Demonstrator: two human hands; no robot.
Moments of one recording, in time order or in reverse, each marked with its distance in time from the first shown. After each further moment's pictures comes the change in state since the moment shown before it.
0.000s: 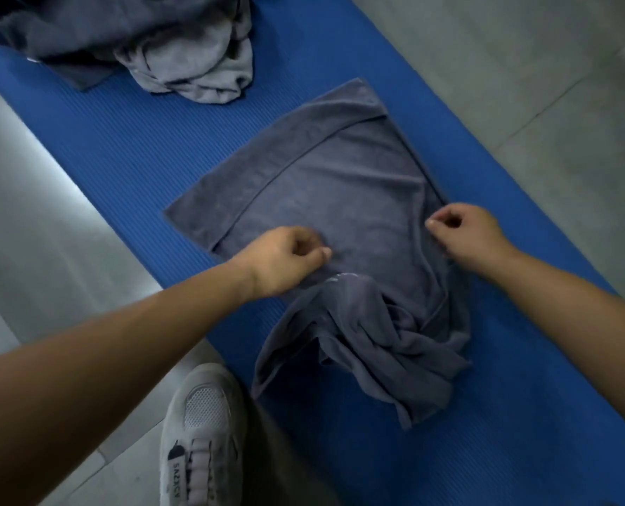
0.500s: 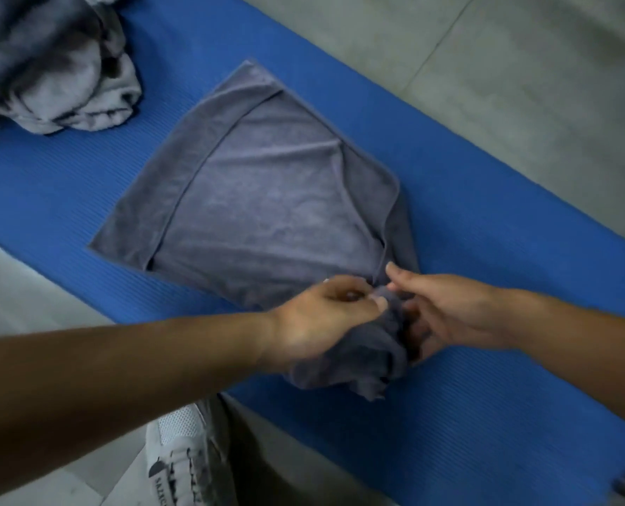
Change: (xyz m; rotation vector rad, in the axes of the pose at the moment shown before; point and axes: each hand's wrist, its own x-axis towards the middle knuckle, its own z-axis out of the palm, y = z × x) left_hand -0.060 0.093 0.105 -0.522 -0.494 -0.098; right_hand -0.164 0.040 -0.025 0.740 -0.817 0.507
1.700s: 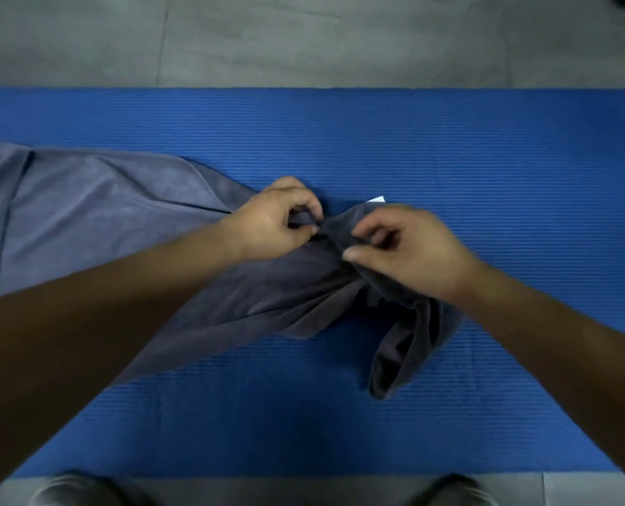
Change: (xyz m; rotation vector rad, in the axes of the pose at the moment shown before) left_hand 0.197 0.028 0.106 1.214 -0.221 0.623; right_hand -0.024 0.172 -0.098 -0.187 0.978 -0.693
